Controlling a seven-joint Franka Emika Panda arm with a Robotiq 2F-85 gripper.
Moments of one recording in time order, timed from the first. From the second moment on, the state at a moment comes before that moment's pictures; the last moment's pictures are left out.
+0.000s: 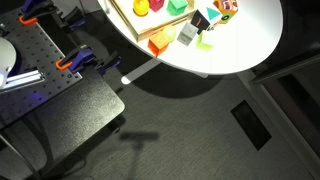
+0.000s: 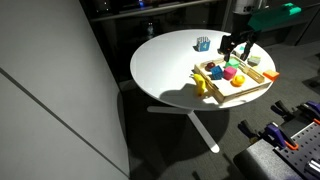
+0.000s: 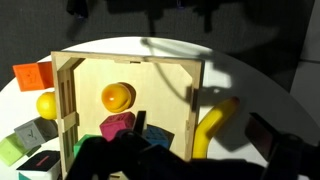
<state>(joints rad) 0.08 -0.10 0.15 -2.42 -0.06 2.22 0.38</state>
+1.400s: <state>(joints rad) 0.13 0.09 0.15 -2.42 -0.03 2.41 0.59</state>
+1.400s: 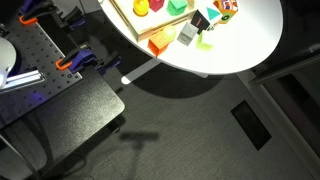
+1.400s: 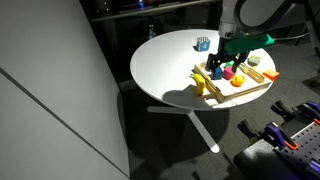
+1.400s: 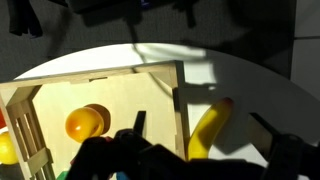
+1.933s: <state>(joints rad) 0.16 0.17 0.13 -2.43 -0.03 2.53 0.65</state>
